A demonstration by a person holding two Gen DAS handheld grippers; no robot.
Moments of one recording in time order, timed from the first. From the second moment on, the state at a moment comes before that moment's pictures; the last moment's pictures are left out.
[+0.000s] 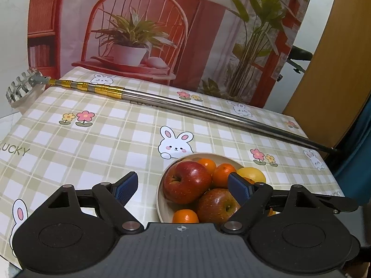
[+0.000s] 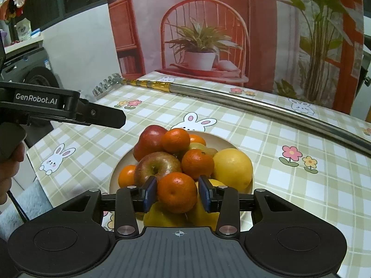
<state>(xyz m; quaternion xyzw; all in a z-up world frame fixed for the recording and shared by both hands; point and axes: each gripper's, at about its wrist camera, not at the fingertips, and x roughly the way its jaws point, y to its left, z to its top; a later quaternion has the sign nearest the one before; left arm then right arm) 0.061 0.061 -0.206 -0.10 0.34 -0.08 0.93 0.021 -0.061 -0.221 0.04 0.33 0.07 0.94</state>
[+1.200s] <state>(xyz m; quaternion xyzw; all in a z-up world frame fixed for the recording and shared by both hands) 0.036 0.060 -0.124 0.00 0.23 -0.07 0.97 -0.015 -0.125 -0.127 0.09 0.21 -0.05 0.97</state>
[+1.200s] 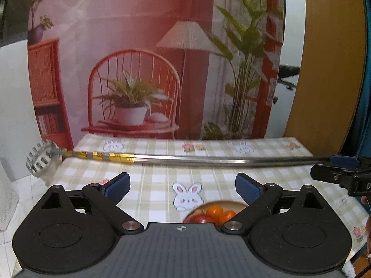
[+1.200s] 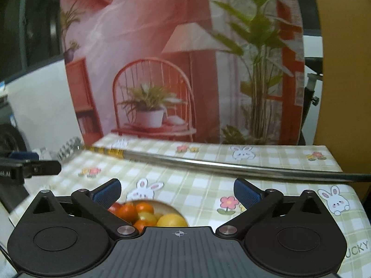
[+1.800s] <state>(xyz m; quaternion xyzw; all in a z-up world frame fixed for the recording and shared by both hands) 0.019 0.062 -0.071 -0.04 0.17 -0.08 0.98 -0.039 -0.132 -0.056 0.10 0.15 -0.08 0.98</state>
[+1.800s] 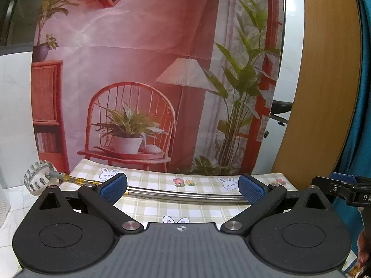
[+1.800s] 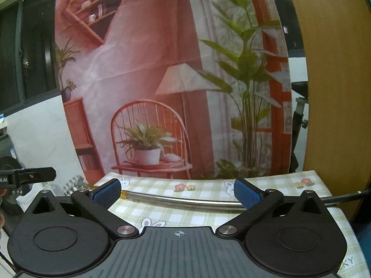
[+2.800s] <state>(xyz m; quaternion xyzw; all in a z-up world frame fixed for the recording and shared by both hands) 0.012 0.058 -0.066 -0.02 0.16 -0.08 0.98 -0.041 -0.133 -0.054 0.10 0.14 -0.08 0.98</state>
